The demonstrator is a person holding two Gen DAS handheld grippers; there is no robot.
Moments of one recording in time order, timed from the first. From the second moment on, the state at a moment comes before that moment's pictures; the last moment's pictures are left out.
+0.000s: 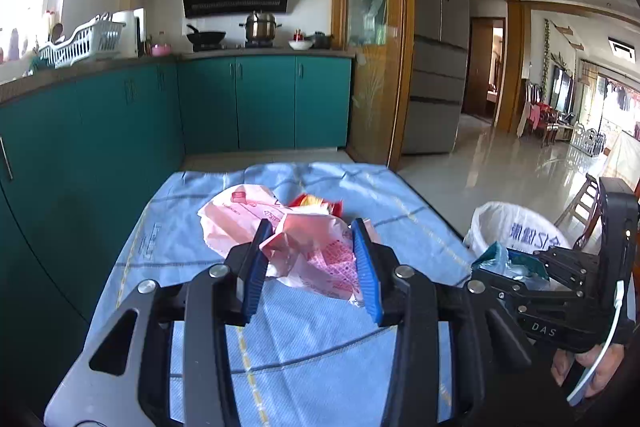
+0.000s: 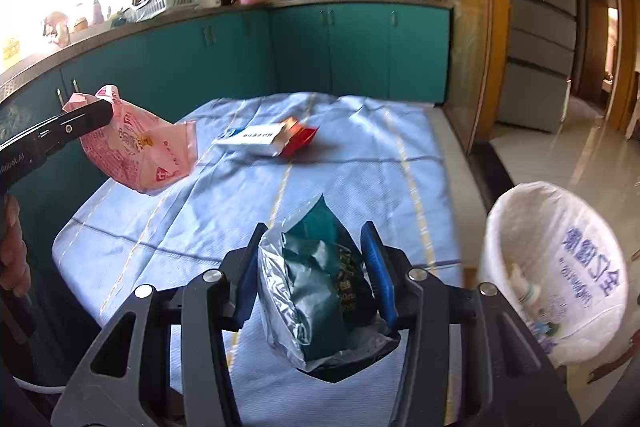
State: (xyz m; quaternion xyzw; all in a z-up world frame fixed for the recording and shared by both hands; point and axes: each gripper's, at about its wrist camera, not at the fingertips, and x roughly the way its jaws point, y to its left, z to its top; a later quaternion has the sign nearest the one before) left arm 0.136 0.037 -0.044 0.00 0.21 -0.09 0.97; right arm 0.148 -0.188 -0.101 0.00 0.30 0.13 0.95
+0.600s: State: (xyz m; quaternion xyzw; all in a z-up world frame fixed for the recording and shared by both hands) left arm 0.193 -0.116 -0.058 0.00 0.23 -0.24 0.94; right arm 0.130 -0.350 -0.116 0.09 0.26 -0.07 0.96
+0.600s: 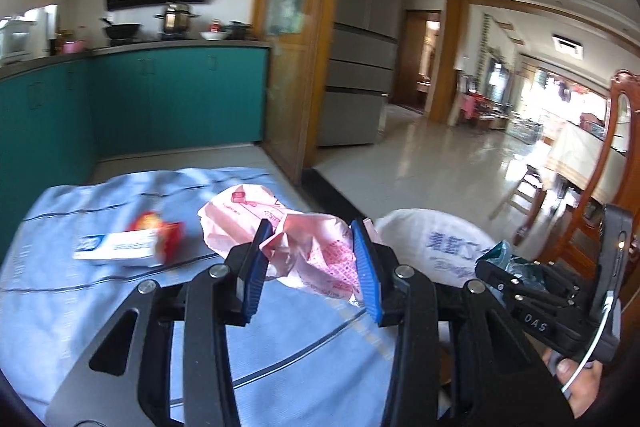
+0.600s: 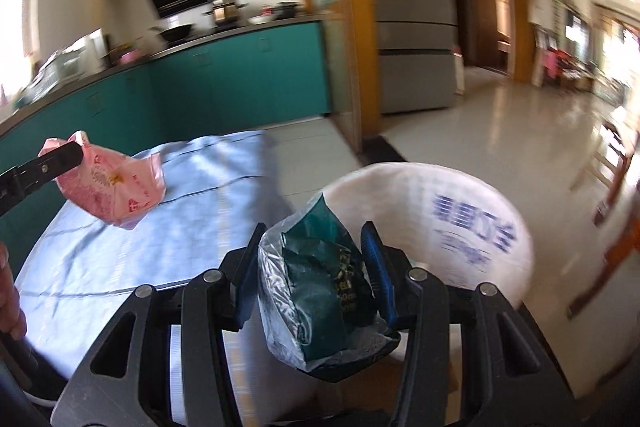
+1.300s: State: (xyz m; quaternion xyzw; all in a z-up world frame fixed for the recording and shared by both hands) left arm 0.262 -0.278 -0.131 0.00 0.31 -0.33 0.89; right arm 0.142 -0.441 -0.171 0.10 0.28 -0.14 0.95
